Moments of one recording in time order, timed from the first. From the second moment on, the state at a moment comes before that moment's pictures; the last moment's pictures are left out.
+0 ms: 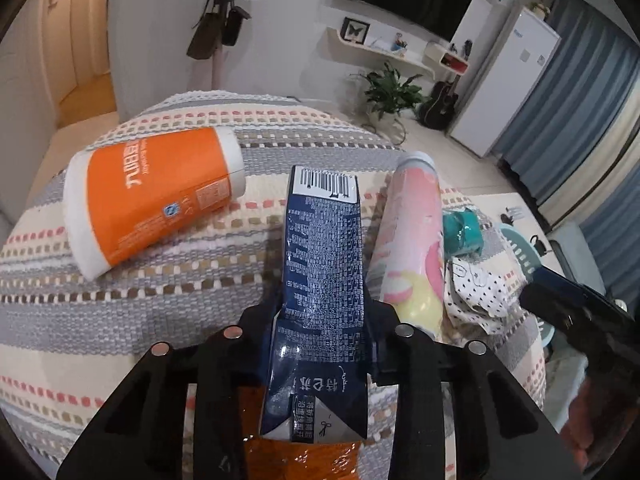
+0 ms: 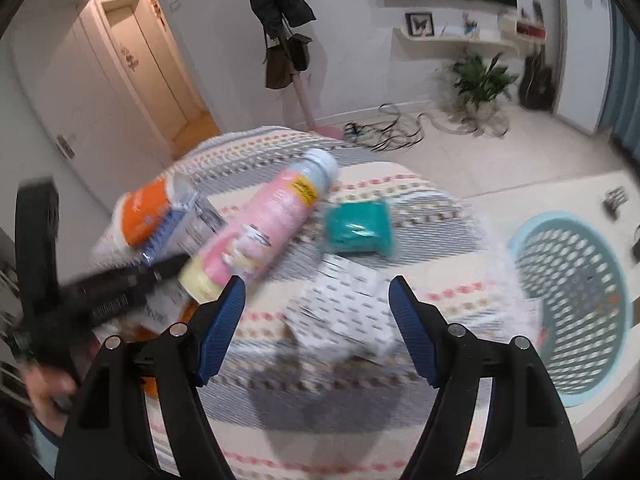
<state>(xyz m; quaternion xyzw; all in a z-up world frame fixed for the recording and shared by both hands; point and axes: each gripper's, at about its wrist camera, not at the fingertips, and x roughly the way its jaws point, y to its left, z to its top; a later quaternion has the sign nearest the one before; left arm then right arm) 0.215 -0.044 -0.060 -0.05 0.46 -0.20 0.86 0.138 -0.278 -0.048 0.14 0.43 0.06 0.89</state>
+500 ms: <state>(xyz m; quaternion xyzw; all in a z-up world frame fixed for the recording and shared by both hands) 0.163 0.024 -0.056 -0.16 0.35 -0.20 0.90 0.220 -0.216 -0.068 0.19 0.48 0.00 0.86</state>
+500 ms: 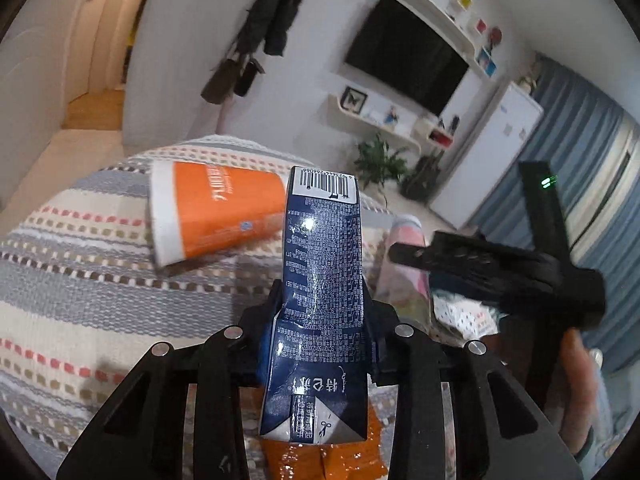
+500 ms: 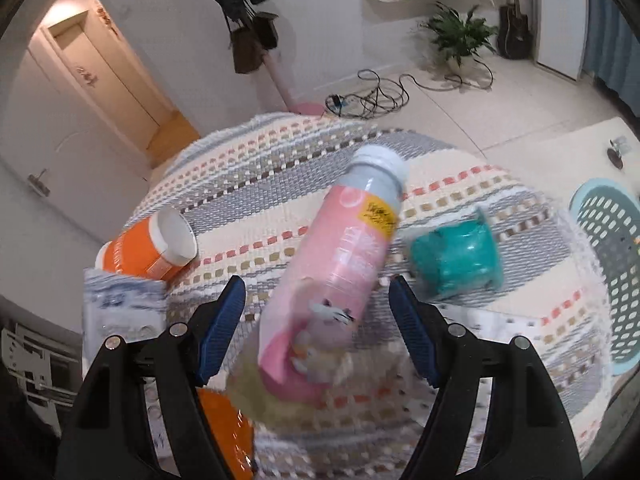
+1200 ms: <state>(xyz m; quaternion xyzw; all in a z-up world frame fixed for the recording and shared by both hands) 0.143 0.034 -0.032 -0.18 0.31 -0.21 0.91 0.175 -0.178 -0.061 0.13 0.47 0.09 0.87</state>
